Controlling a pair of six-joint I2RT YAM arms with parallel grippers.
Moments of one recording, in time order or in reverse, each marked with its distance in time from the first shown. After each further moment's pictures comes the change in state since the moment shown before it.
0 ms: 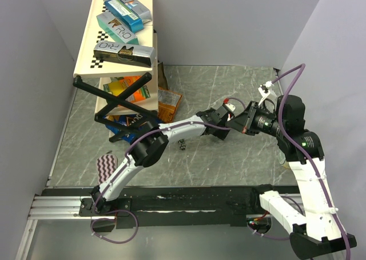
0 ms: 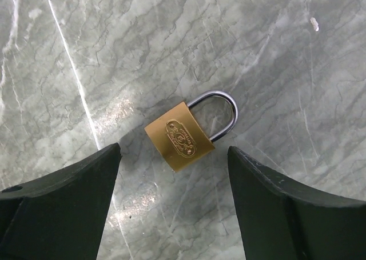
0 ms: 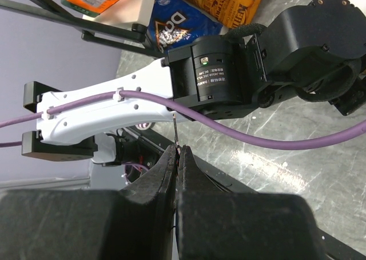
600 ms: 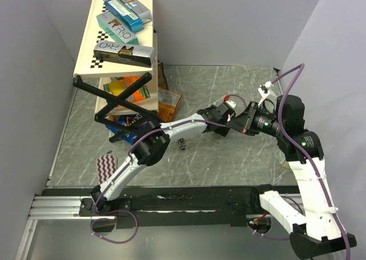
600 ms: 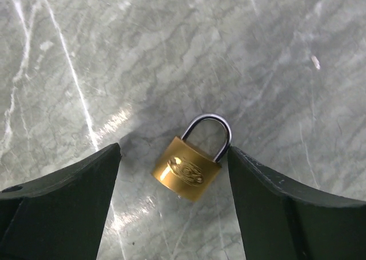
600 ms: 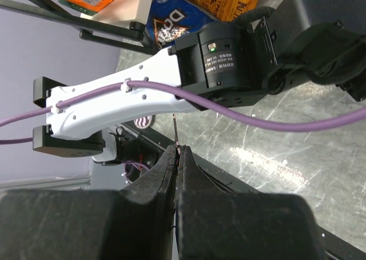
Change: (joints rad) left arm 0.016 0.061 0.097 -0.005 -0.002 0.010; right arm 0.000 0.002 0.000 -0.009 0.001 -0.001
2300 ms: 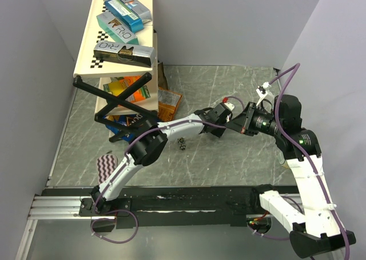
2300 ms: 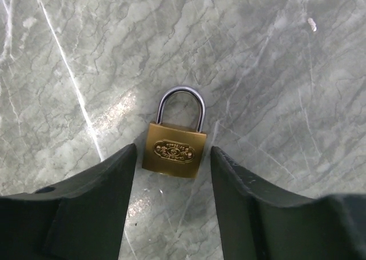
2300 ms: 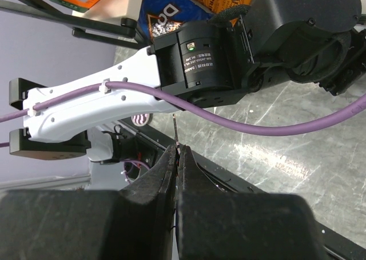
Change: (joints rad) left arm 0.002 -0.064 -0.115 0.032 0.073 0.023; right arm 0.000 0.014 -0.023 0.002 0.000 0.001
